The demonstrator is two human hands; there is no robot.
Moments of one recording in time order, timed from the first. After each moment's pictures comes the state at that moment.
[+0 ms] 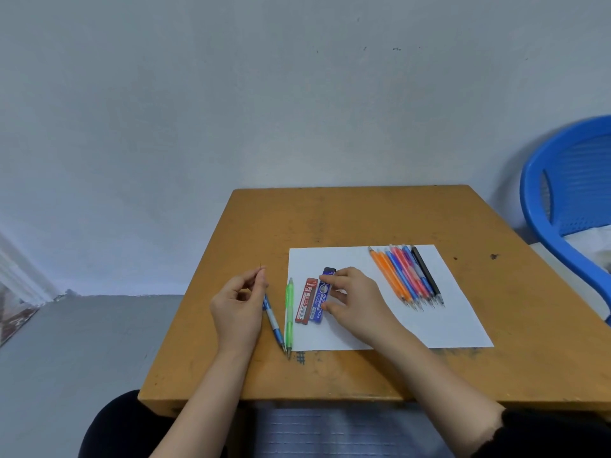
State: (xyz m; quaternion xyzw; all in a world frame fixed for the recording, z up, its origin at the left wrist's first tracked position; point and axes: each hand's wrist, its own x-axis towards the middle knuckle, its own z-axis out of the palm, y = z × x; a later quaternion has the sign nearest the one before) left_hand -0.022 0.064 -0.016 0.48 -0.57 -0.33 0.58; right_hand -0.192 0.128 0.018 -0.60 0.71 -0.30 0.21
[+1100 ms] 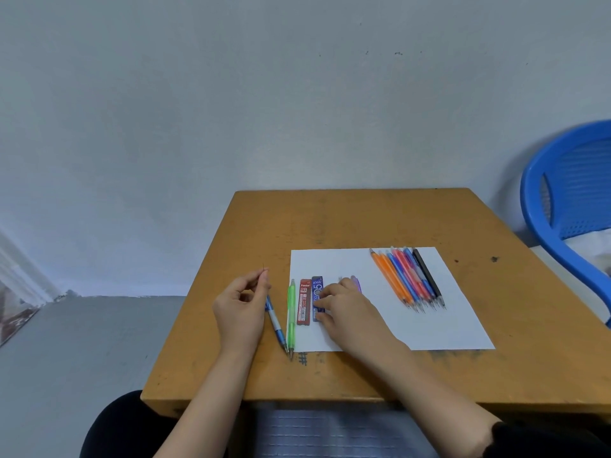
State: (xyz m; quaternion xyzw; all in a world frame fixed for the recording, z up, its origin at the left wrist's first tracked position) left_hand -0.022 0.065 -0.015 0.48 -0.57 -0.34 0.58; right_hand -0.177 0.131 0.010 -0.70 0.70 -0.13 0.07
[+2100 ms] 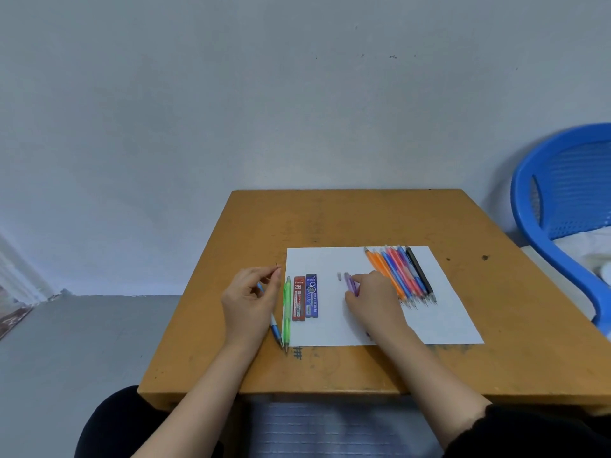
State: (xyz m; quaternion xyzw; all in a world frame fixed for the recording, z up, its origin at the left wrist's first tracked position) left_hand -0.028 0.067 -0.014 0.39 -0.68 -0.25 0.57; right_hand -0.210 0.131 0.007 -0.50 0.82 -0.25 0.12
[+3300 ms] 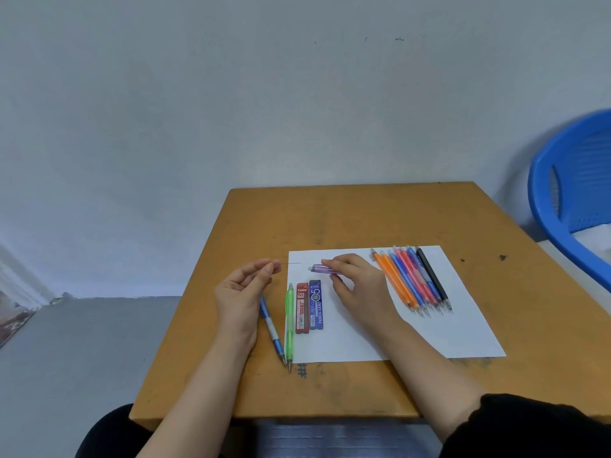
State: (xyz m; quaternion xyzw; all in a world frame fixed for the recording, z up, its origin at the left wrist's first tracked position) left_hand -0.035 0.043 -0.001 0.36 -0.45 -0.59 0.58; right_hand -0.219 0.087 -0.019 -0.65 0.61 -0.45 -0.04
